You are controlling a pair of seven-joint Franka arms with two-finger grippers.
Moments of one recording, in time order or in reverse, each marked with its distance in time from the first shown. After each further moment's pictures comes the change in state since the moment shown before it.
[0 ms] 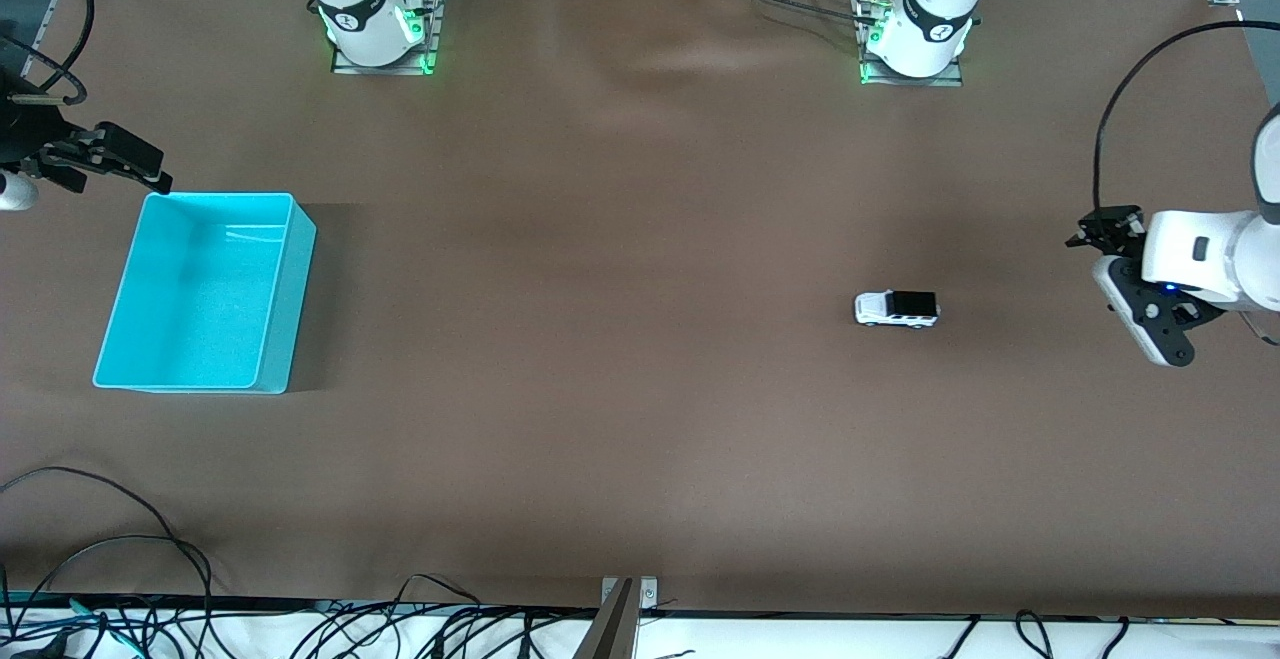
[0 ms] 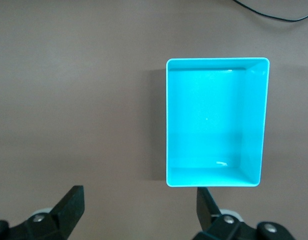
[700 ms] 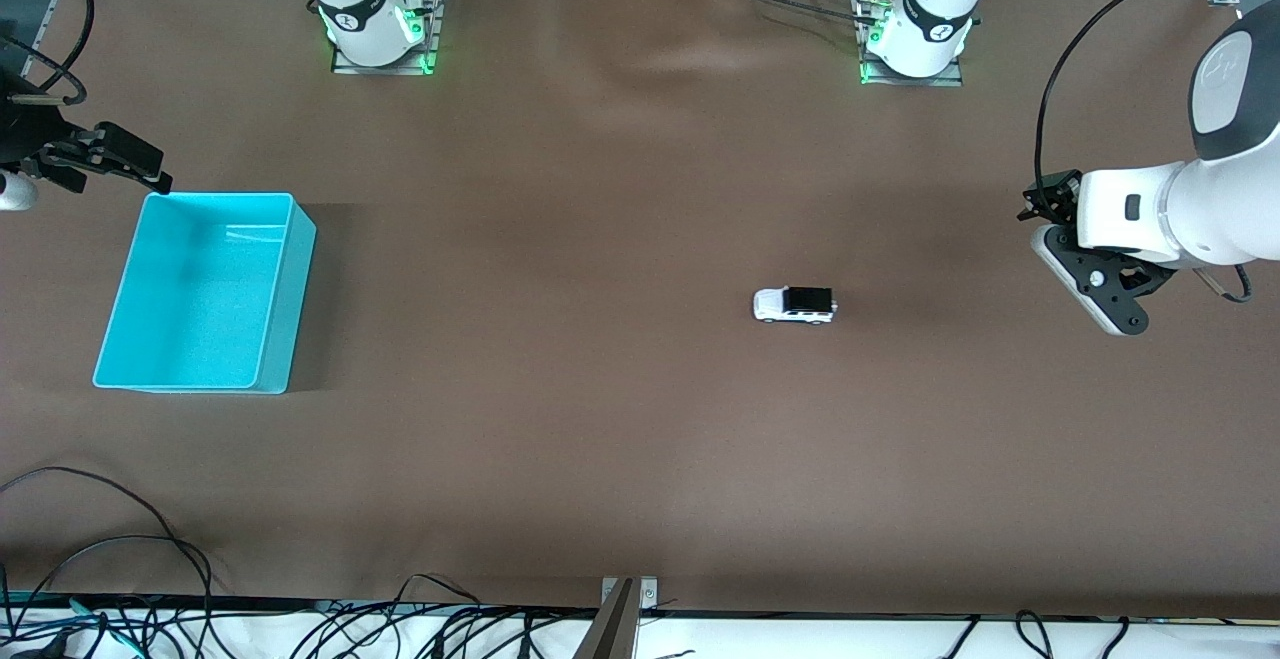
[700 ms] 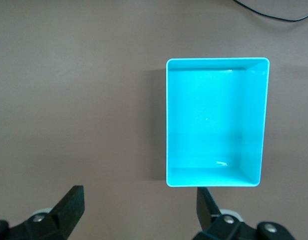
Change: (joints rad) left arm -0.106 -0.071 0.001 0.001 0.000 -0.042 -0.185; right arm 0.000 0.000 0.000 0.000 0.000 0.000 0.000
